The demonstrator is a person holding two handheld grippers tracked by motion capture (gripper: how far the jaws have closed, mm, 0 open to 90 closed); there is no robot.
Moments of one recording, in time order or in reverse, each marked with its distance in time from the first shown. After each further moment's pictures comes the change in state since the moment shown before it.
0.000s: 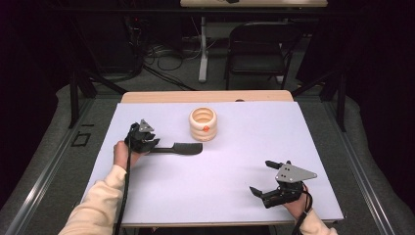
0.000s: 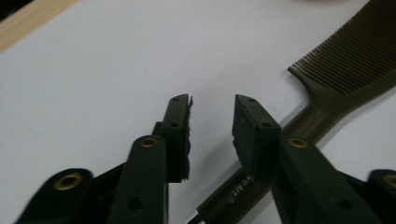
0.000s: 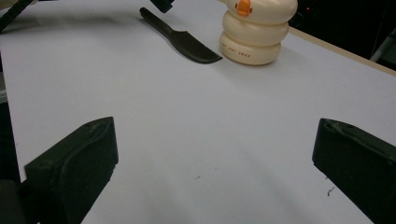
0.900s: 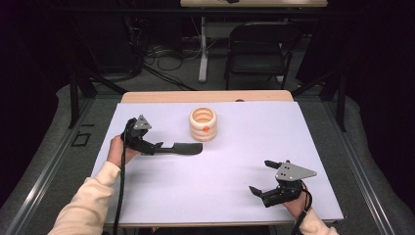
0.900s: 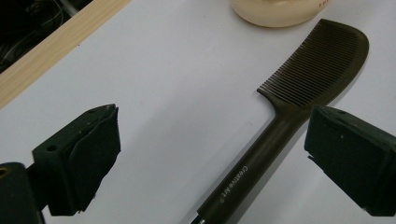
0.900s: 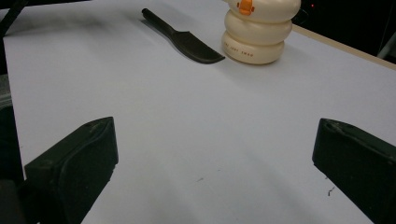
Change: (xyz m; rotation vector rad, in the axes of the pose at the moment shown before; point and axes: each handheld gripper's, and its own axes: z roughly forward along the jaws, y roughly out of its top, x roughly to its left) left arm 0.001 0.014 -0.026 -0.035 -0.063 0.125; right arm -0.002 0.001 0.002 0.006 0.017 0.019
